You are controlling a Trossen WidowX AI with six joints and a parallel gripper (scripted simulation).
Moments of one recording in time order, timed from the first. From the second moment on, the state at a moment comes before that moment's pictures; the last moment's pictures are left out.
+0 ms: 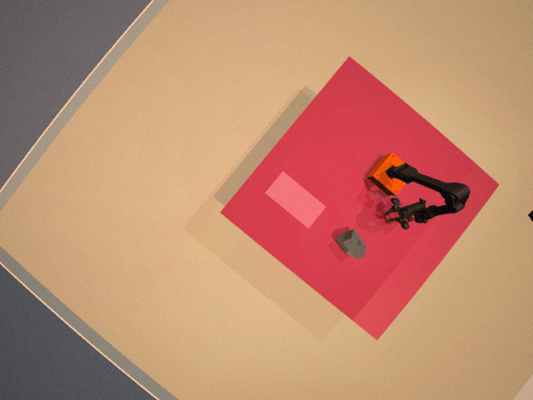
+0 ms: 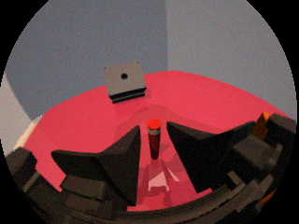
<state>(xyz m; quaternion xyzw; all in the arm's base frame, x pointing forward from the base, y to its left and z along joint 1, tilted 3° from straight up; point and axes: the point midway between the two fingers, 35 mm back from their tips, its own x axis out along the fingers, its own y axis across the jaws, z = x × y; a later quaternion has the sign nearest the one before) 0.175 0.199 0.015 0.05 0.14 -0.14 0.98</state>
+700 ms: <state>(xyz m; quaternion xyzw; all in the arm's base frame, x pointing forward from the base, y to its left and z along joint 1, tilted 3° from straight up) 0.173 0.202 0.049 0.03 0.14 -0.14 0.98</state>
